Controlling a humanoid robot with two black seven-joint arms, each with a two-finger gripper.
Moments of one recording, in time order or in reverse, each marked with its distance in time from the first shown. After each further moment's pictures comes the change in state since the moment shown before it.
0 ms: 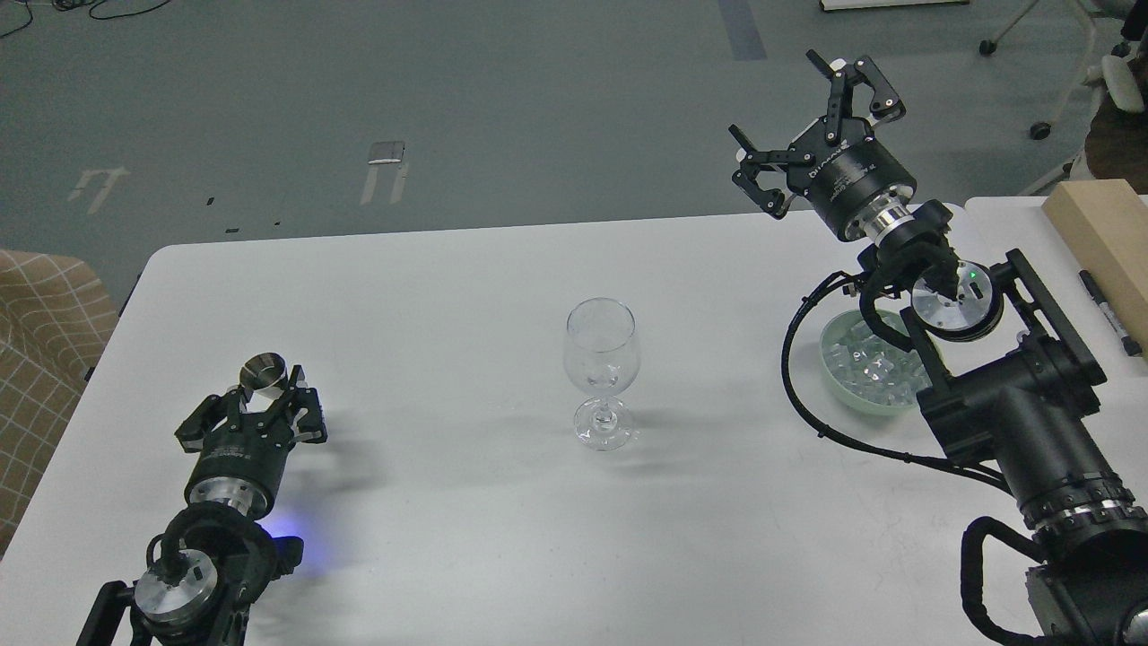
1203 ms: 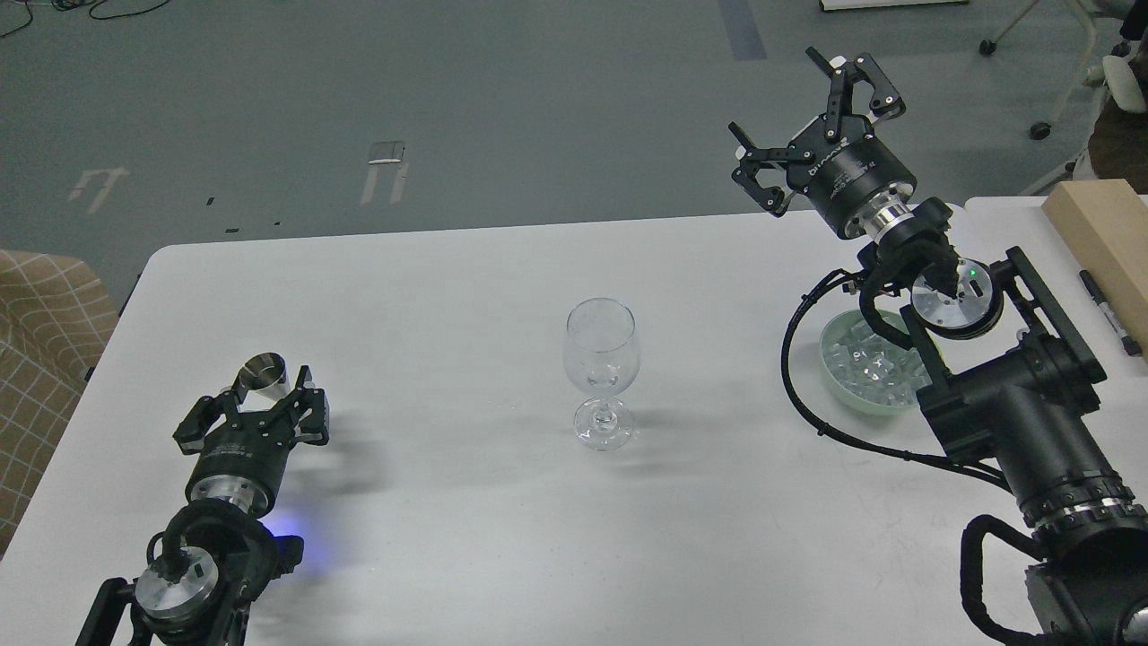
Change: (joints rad) left arm -0.003 0.001 0.002 -0.014 0.003 0.018 0.000; right arm 0.004 0.000 0.000 0.000 0.000 0.000 0.000
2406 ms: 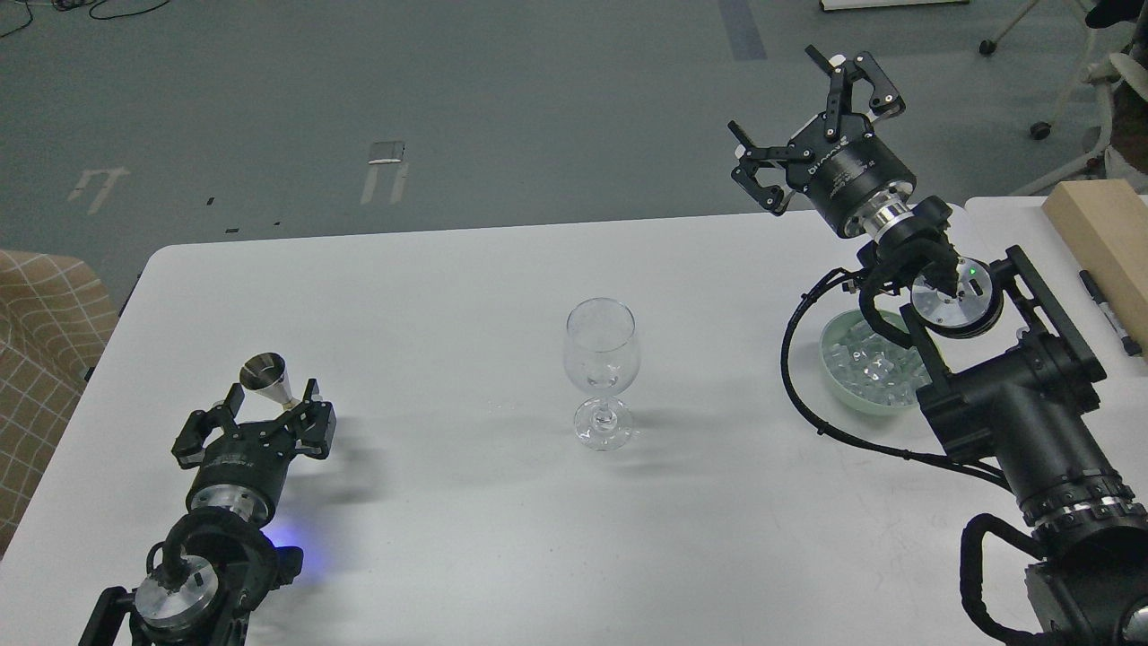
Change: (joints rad) left arm 0.020 0.001 0.003 -0.001 0.002 0.007 -0.002; right arm 0.002 0.000 0.000 -0.003 0.000 0.000 0.000
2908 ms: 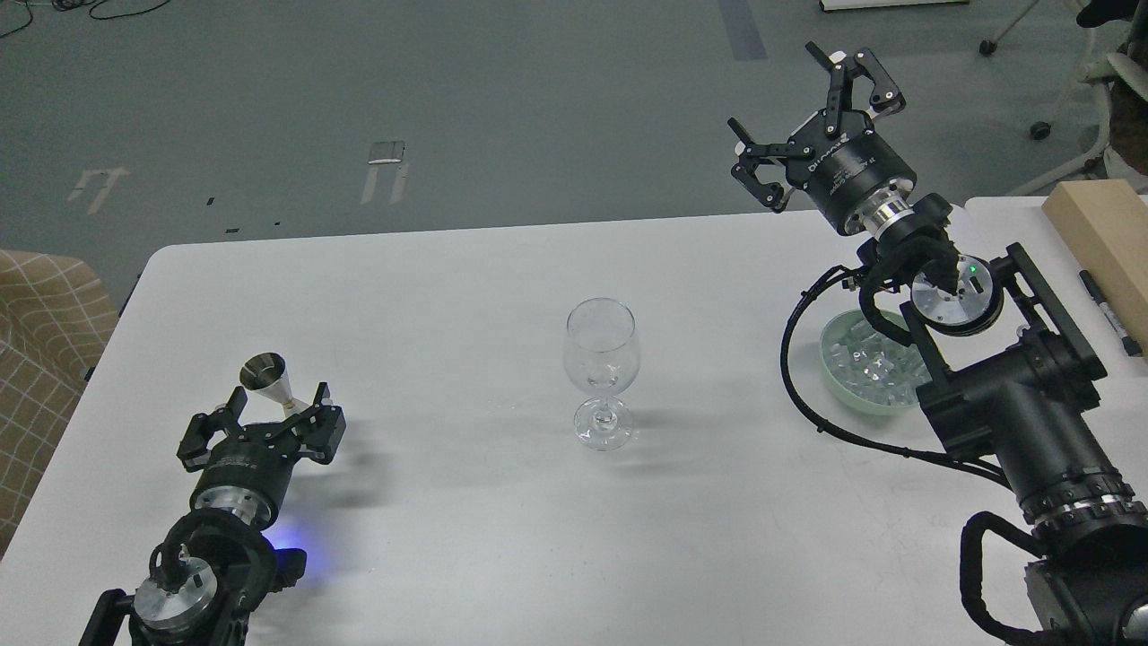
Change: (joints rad) left arm 0.002 -0.006 -0.008 0.000 -0.004 0.004 0.039; right arm 0.006 0.000 0.000 0.000 0.000 0.001 0.000
